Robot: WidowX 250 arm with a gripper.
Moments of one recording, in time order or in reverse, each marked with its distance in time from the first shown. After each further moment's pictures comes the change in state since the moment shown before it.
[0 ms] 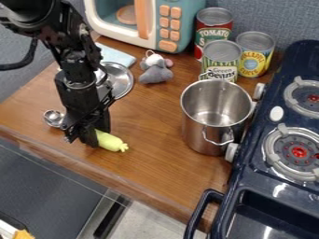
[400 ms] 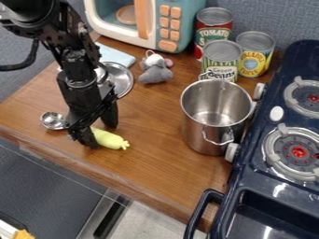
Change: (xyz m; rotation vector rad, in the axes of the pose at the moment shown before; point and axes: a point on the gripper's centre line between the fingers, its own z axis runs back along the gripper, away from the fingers) arm 0.000 -0.003 -0.003 -0.010 0.035 -0.007
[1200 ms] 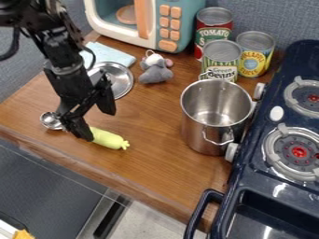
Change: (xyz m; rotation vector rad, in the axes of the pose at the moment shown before) arm 0.004 0.000 0.030 -0.052 0.086 0.045
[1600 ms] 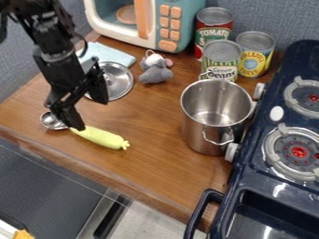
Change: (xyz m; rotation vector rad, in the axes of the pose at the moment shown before) arm 0.004 -0.001 0.020 -0.004 -0.044 -0.036
